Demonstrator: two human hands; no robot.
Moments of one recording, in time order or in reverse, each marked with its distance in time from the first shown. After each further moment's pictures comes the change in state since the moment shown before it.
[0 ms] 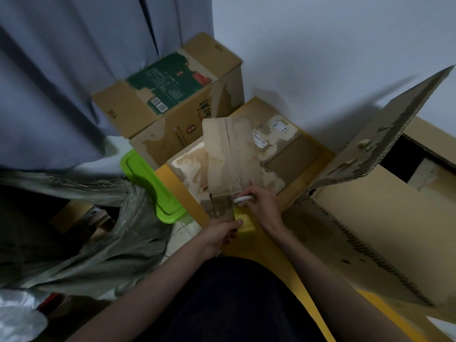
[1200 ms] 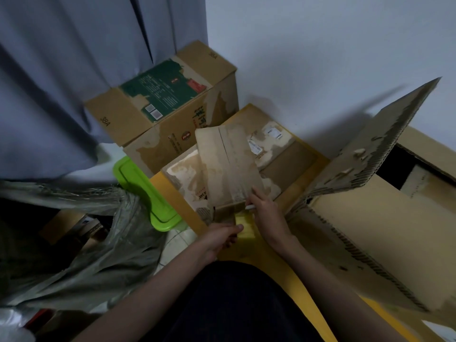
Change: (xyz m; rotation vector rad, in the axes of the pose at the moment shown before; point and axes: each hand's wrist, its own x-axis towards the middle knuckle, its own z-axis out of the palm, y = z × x) left_hand 0.001 0.013 0.004 0.054 -0.017 0.010; right_hand -0.007 -0.002 -0.014 -0.409 -0.052 -0.080
